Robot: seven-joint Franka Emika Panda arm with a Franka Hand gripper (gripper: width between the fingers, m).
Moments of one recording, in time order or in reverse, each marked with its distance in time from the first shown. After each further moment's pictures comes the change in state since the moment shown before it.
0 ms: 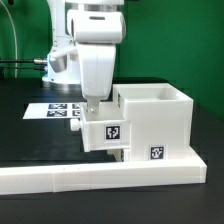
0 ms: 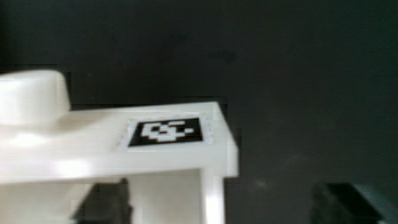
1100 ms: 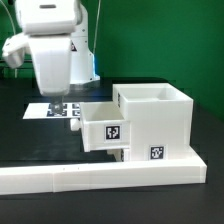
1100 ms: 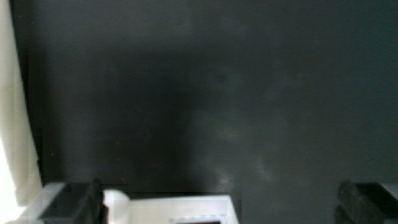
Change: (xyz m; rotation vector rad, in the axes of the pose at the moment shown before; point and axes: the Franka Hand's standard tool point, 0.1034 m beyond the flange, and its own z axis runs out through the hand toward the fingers) arm -0.055 0.013 0.002 0.039 0.111 -0.093
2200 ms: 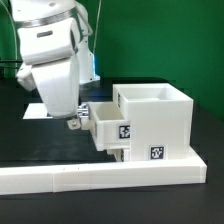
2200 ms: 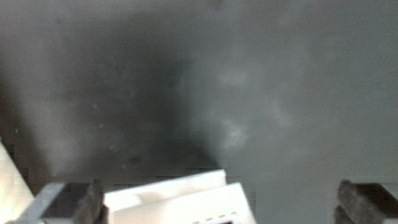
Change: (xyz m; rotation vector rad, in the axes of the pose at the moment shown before) arm 0.040 0.004 0.024 0.038 0.156 0.162
